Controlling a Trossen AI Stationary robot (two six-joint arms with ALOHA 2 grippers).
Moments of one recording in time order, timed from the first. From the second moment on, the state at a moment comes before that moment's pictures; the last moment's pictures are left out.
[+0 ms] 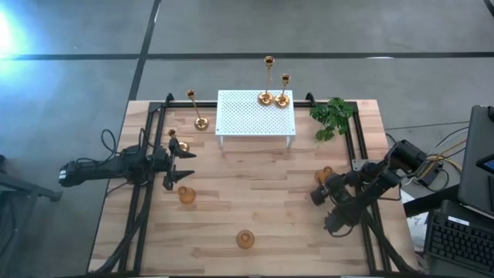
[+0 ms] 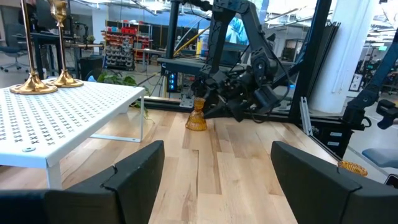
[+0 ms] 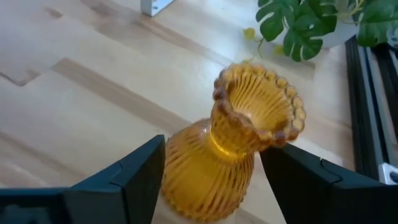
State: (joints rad) left arm 0.07 0.03 0.01 0.02 0.06 -0.11; right arm 0.81 1.69 0.67 -1.19 0.78 2.13
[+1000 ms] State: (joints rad) left arm 0.07 0.03 0.01 0.02 0.06 -0.11; right arm 0.71 1.66 0.57 -1.08 0.94 2.17
